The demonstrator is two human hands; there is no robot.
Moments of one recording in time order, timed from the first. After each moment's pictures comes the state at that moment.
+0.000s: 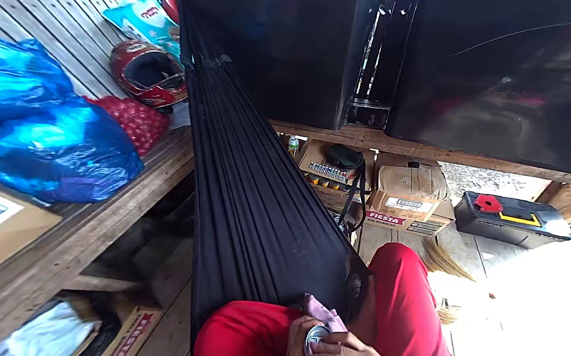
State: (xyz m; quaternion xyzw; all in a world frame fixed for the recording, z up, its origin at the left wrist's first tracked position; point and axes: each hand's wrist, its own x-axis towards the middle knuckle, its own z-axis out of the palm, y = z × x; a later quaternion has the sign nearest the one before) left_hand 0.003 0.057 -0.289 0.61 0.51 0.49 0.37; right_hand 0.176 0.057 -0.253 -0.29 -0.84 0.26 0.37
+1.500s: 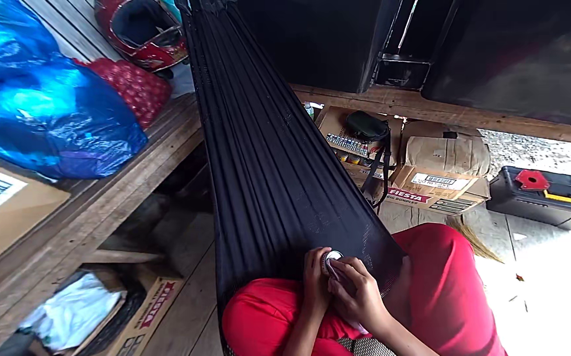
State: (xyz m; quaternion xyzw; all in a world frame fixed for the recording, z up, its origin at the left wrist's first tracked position) left_hand 0.005 0.178 -0.355 0.67 0.51 0.50 0.20; right_hand 0.130 0.144 -0.310 -0.51 -0.69 0.22 0.47
